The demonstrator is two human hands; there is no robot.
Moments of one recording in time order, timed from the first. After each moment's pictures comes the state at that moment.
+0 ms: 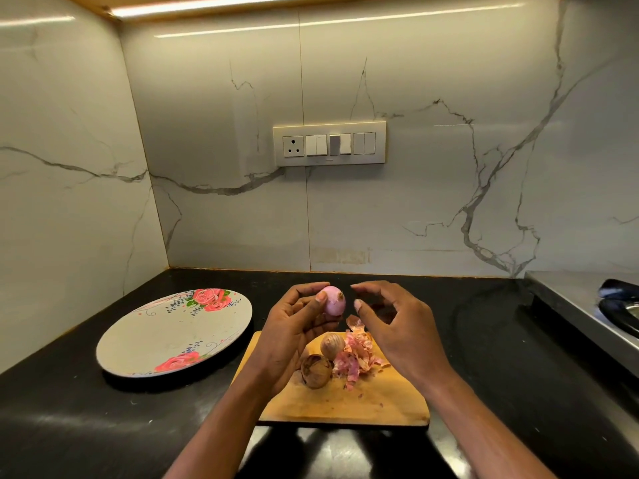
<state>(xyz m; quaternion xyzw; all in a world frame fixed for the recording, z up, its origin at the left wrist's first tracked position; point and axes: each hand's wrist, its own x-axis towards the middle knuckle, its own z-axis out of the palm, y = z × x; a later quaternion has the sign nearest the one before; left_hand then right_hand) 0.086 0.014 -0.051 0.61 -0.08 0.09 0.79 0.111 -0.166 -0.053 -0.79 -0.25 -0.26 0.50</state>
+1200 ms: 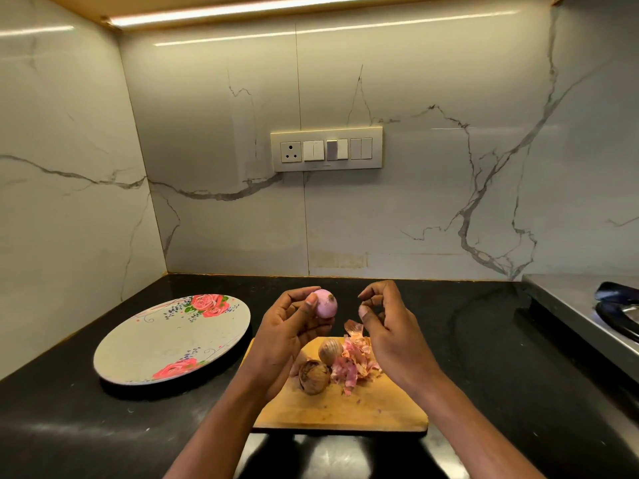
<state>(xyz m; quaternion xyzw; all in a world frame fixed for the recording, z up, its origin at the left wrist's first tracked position) 0.087 0.018 -0.051 0.60 -0.07 0.10 0.79 0.110 -0.160 -0.054 -0.79 -0.23 -0.18 0.54</state>
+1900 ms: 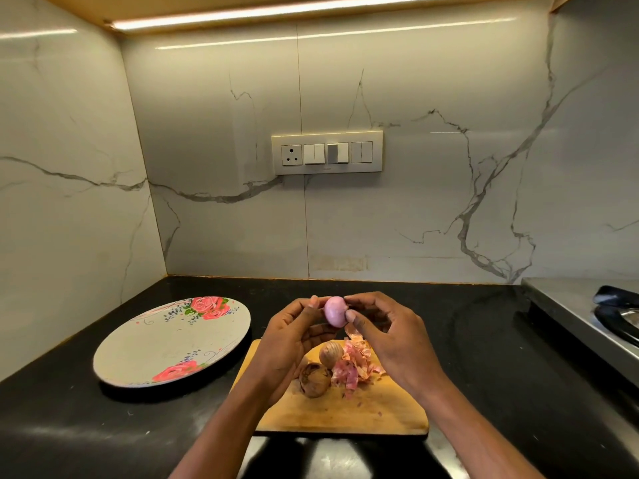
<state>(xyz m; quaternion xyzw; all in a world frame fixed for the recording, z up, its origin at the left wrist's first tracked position) 0.083 0.012 -0.050 0.64 -0.08 0.08 0.76 0.112 -0.163 -0.055 -0.78 -0.25 -0.20 0.54</state>
